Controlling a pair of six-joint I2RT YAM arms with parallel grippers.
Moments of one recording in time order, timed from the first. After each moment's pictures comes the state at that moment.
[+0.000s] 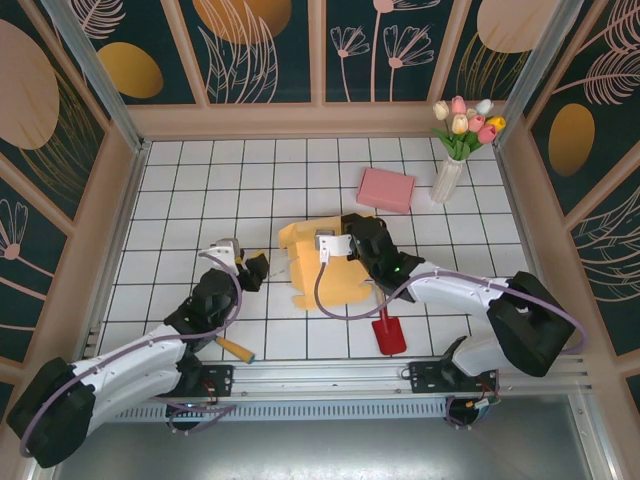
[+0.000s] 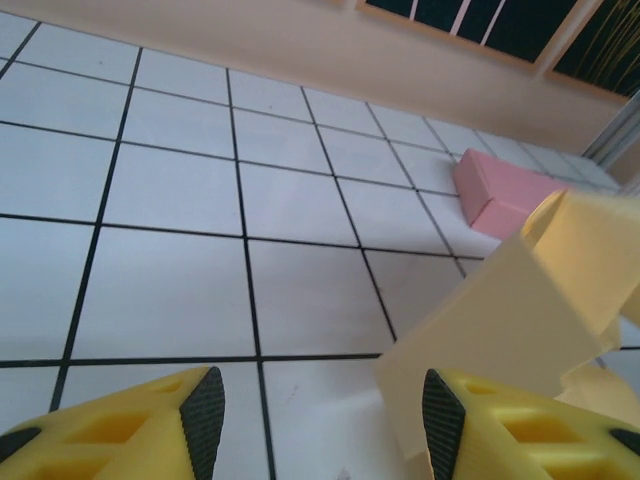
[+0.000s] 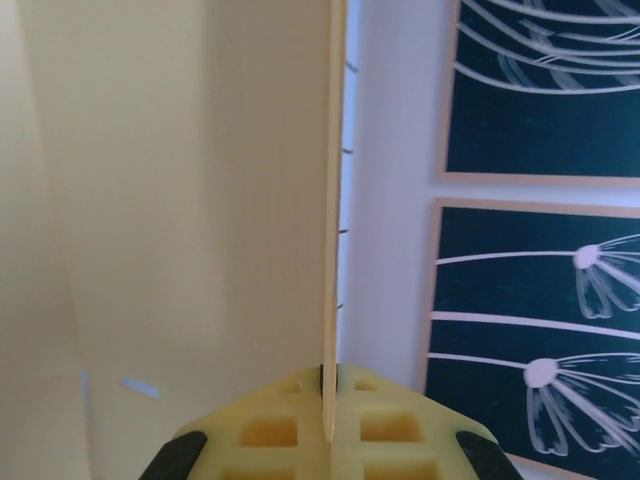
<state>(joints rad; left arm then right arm) -0.70 0.87 0.15 0.44 -0.36 -0.48 0.83 1.39 0.68 0.34 0.39 -1.34</state>
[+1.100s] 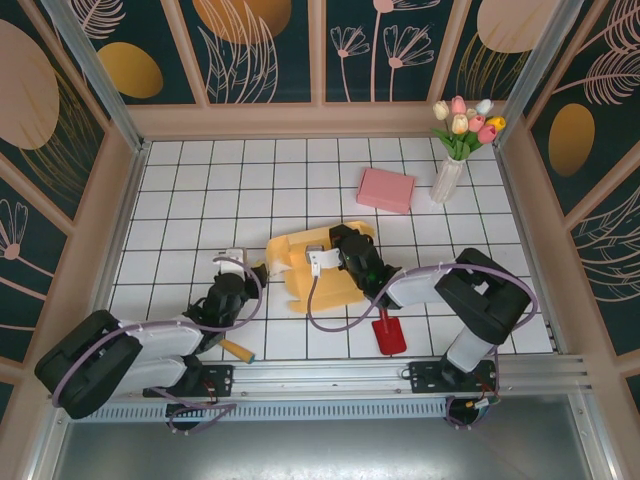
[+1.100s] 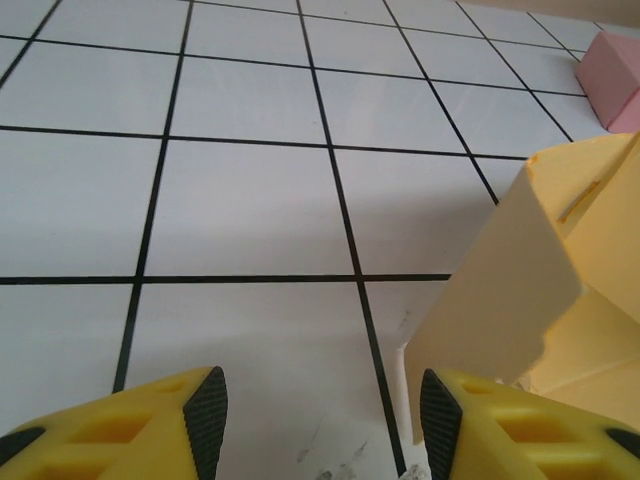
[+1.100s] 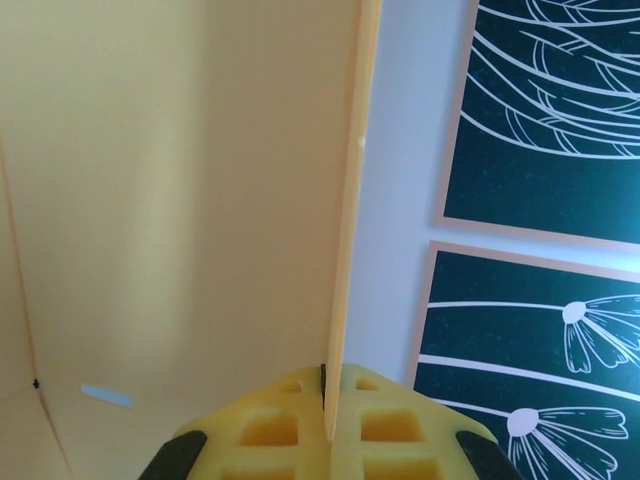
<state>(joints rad) -0.70 1.21 0.10 0.67 -0.43 -0.42 0.87 1.65 0.59 0.73 0.42 -1.45</state>
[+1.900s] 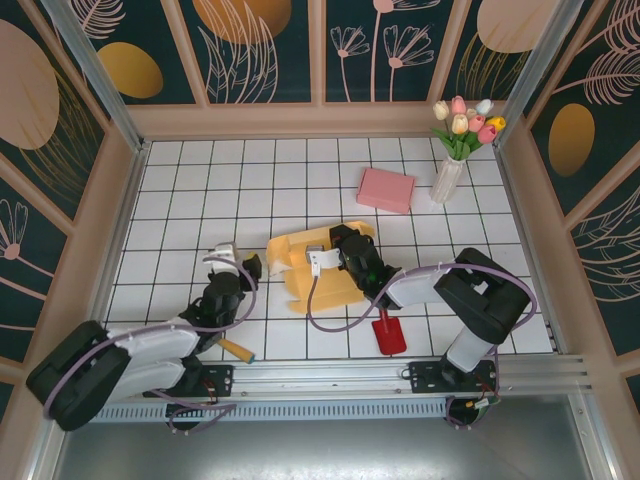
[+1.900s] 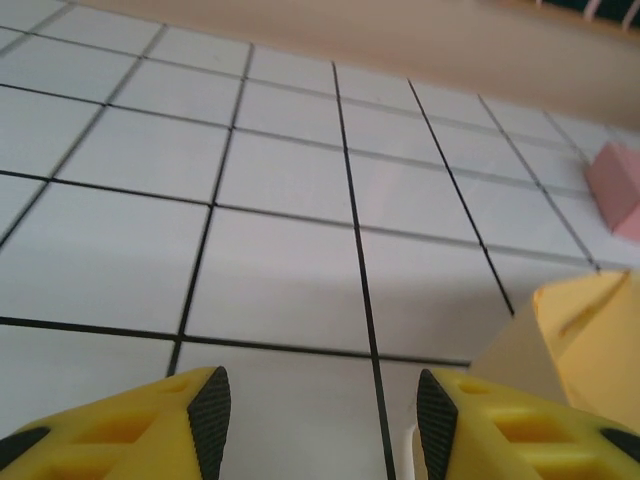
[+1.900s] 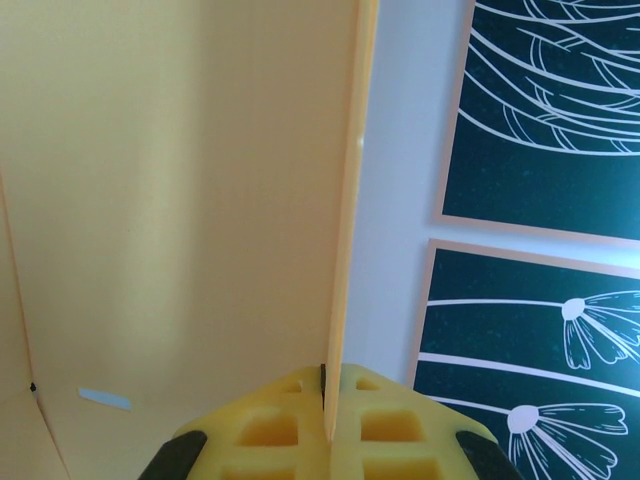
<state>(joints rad) -0.70 1.08 0.10 0.65 -0.57 -0.49 0.87 1.65 0.59 0.73 0.42 -1.44</state>
